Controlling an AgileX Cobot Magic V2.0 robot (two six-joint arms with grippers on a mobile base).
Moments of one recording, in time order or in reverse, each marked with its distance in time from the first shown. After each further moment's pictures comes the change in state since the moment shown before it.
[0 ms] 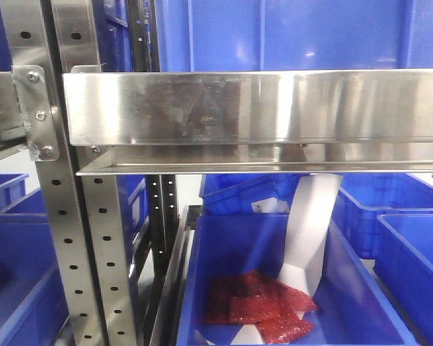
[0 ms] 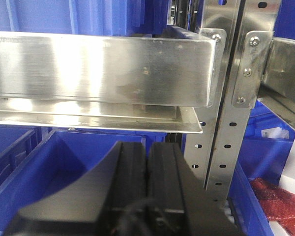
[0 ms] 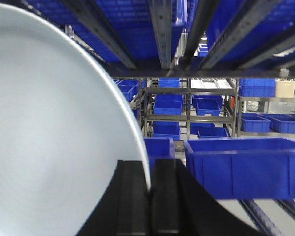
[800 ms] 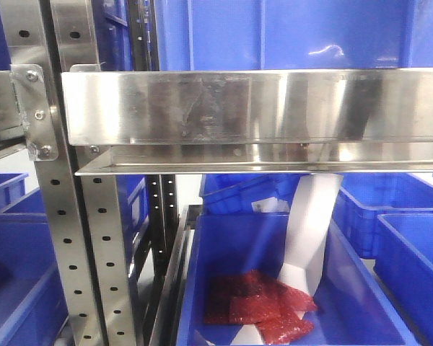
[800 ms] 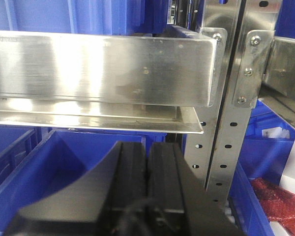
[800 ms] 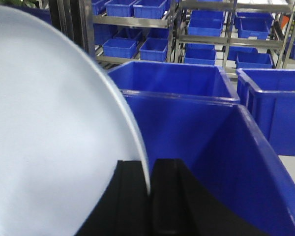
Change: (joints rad) left arm 0.000 0.000 0.000 0.000 0.000 0.000; right arm 0.112 0.784 -0.385 -0.018 -0.112 0.000
